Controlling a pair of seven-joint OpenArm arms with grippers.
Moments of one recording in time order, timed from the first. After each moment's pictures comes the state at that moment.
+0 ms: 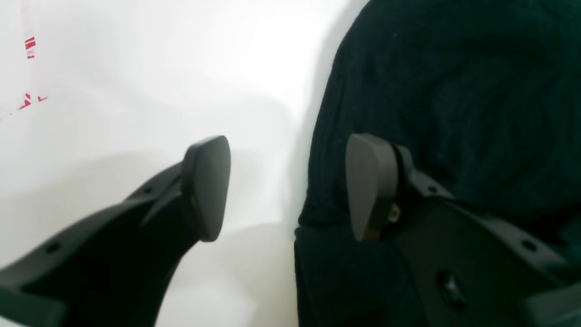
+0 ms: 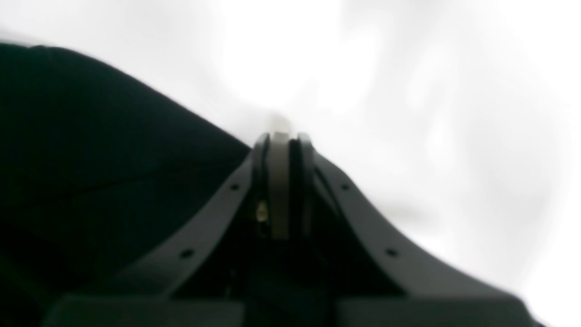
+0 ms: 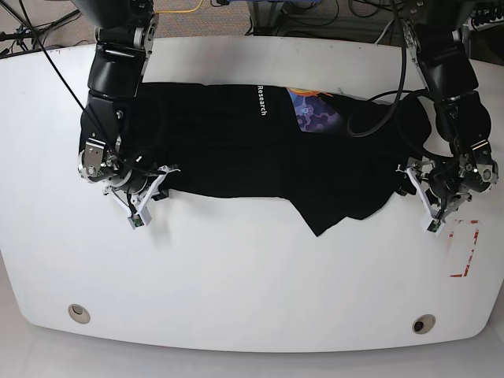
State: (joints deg) left arm -15.9 -17.6 -19.5 77.5 -14.2 -42.6 63.0; right arm 15.2 8.9 15.4 67.5 8.1 37.7 -46.6
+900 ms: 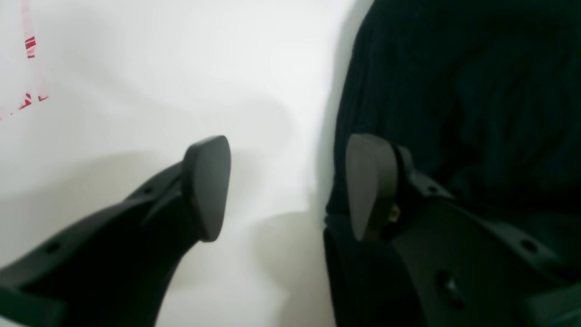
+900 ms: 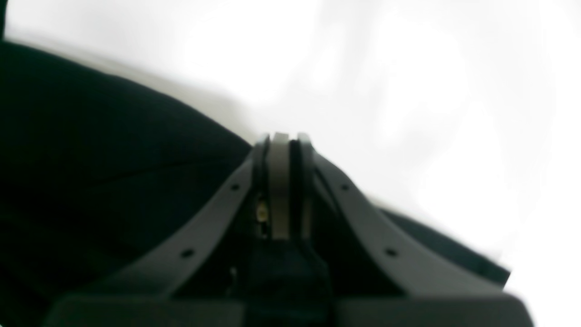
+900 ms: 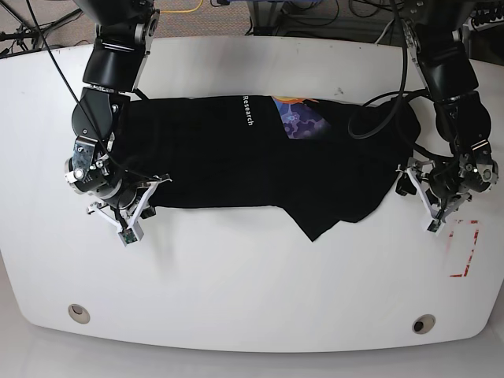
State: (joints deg) left arm -15.9 -17.6 -19.5 77.5 -14.2 -42.6 63.0; right arm 13.8 8.8 15.5 84.8 8.1 37.7 -55.6
